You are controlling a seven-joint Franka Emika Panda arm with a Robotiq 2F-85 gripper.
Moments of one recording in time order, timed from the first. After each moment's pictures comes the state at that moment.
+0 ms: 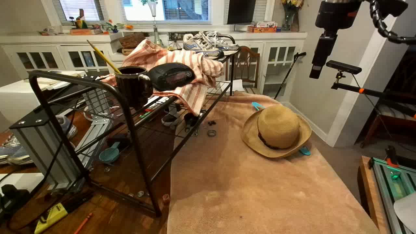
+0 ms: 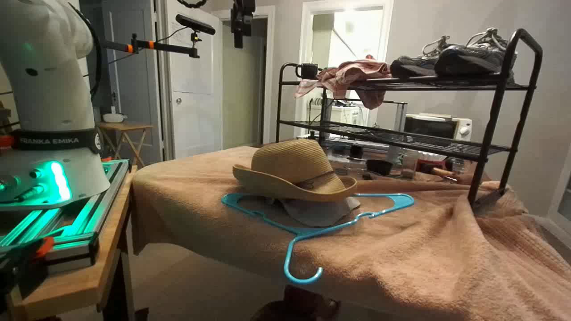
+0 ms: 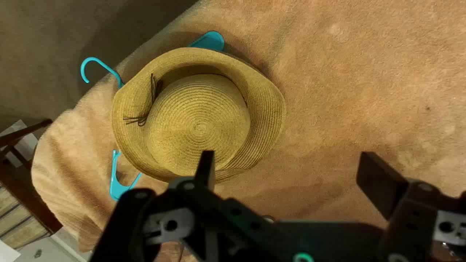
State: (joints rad) arm -0.05 -0.61 0.07 -2.42 -0.13 1.84 0.08
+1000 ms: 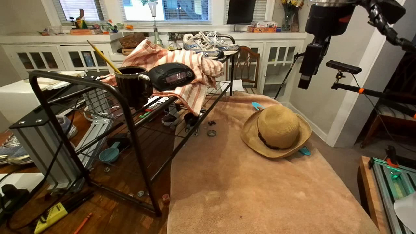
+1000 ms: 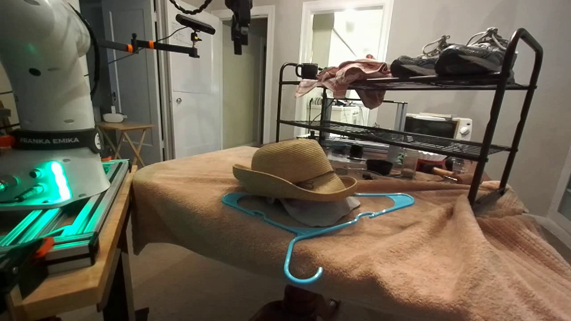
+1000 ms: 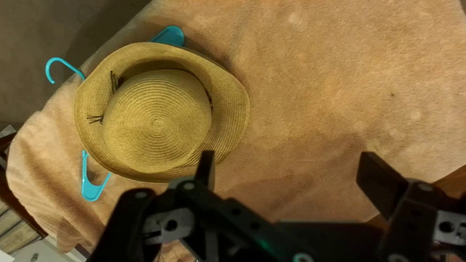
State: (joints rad) arm 0.01 -0.55 0.16 -2.39 -0.08 1.86 0.25
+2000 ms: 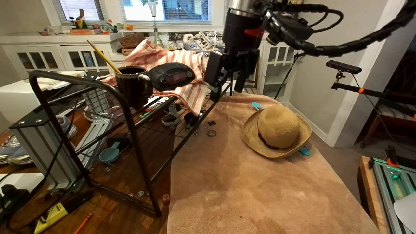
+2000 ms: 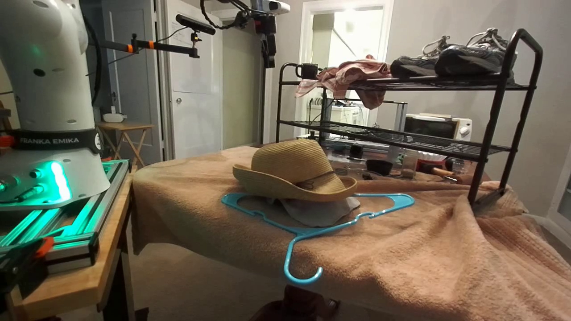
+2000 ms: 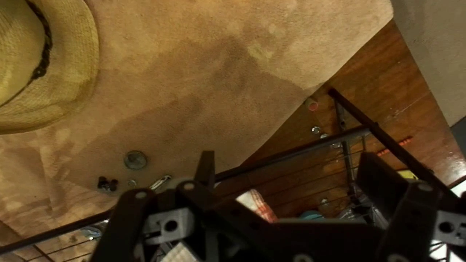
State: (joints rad) arm 0.08 -0.09 0.28 -2.04 -0.02 2.15 0.54
